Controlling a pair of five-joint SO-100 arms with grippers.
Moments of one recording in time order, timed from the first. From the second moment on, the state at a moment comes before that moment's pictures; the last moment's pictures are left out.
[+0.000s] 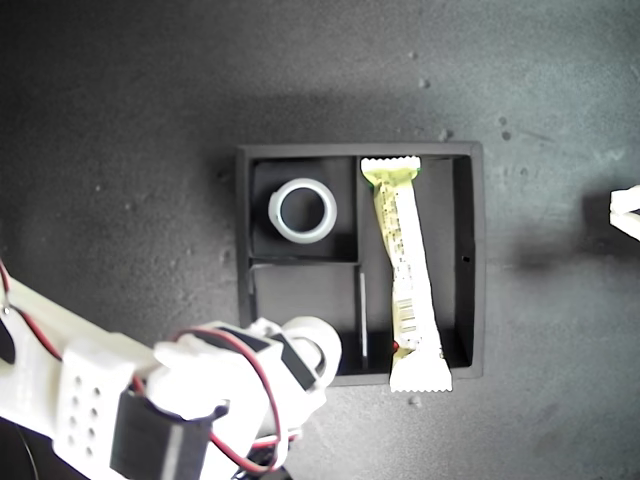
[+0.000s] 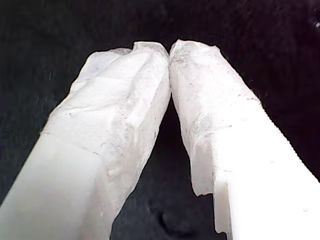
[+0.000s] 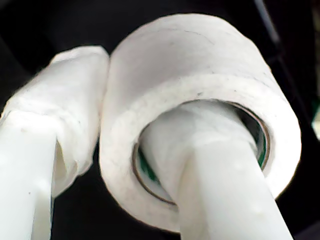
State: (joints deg) arm 0 16.6 44.8 10.5 104.0 -59.2; arm 1 11.4 191.3 178.2 68.6 74.3
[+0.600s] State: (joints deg) arm 0 16.6 30.8 1.8 104.0 -61.3; arm 1 -9.2 191.6 178.3 76.6 79.4
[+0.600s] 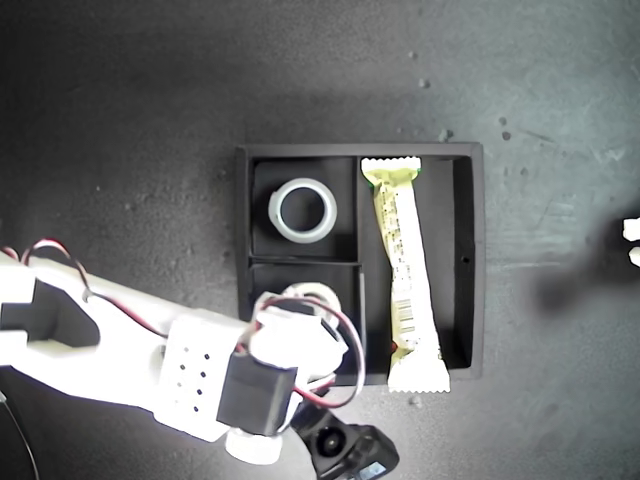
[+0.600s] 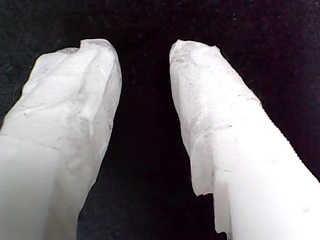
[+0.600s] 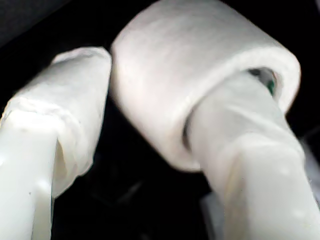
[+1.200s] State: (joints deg) arm 0 8.7 86.0 34.1 104.1 -58.6; arm 1 1.2 191.6 178.3 76.6 79.4
